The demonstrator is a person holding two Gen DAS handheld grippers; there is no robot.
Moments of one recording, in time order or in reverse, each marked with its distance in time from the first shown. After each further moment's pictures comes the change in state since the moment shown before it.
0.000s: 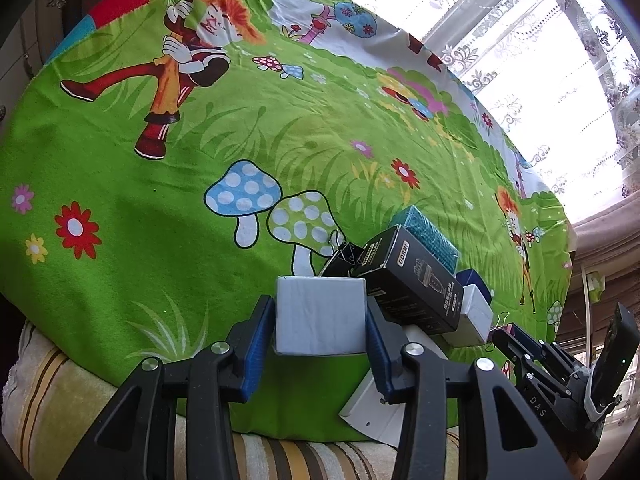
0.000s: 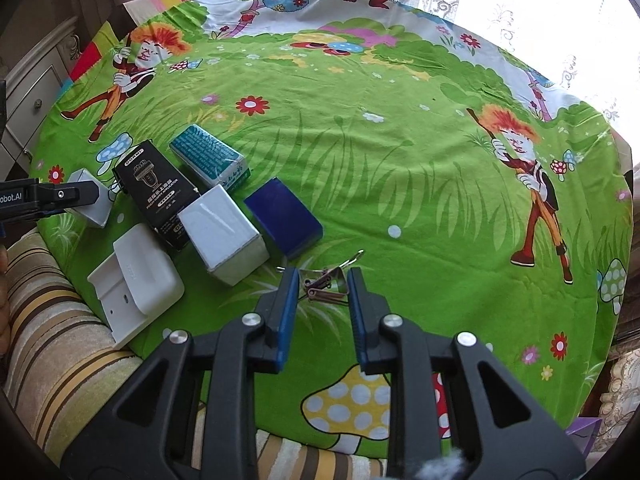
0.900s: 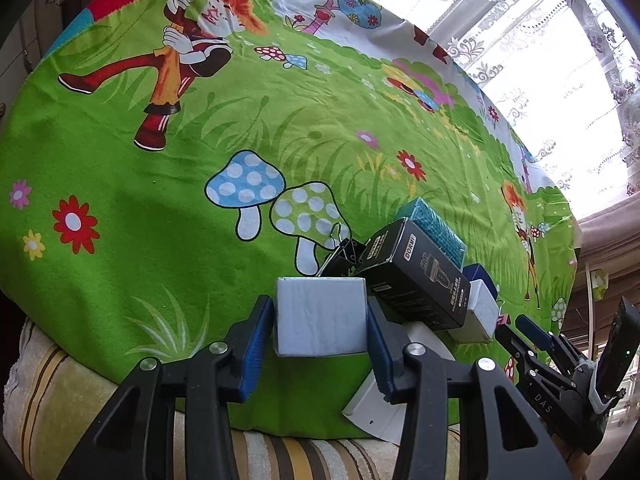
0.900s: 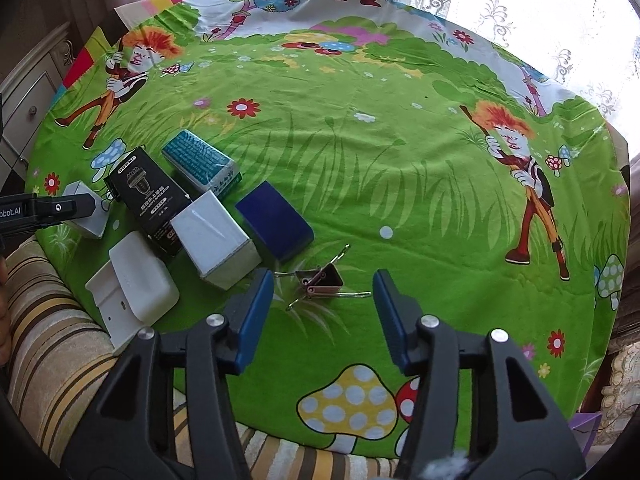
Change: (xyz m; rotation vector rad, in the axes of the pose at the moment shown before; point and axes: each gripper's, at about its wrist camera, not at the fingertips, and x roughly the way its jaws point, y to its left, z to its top) left arm 0.005 0.002 0.000 -0.005 0.037 0.013; right arm 0.007 -0.003 0.005 0.007 0.018 -0.010
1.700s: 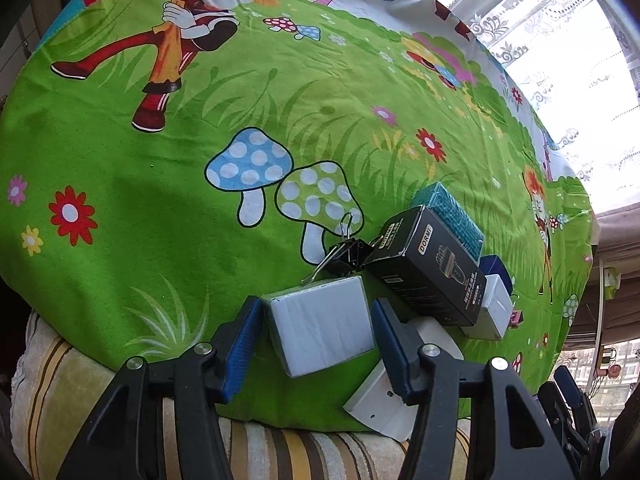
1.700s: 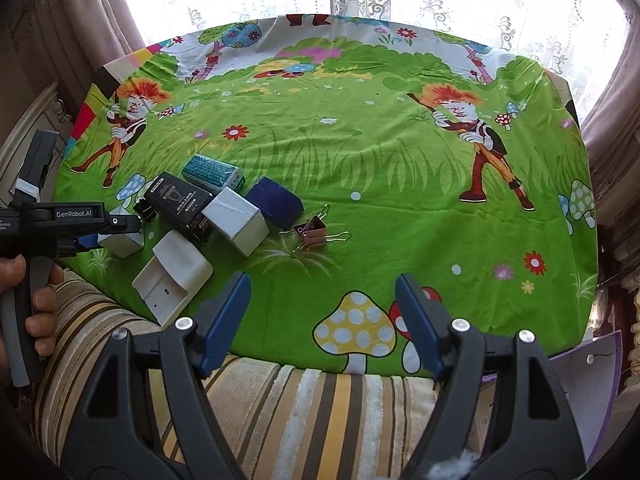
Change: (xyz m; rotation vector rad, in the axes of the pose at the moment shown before) left arm 0.013 -0.007 0.010 -0.022 0.112 0.066; right arm -0.061 -0.010 -0.033 0.205 -0.052 0.001
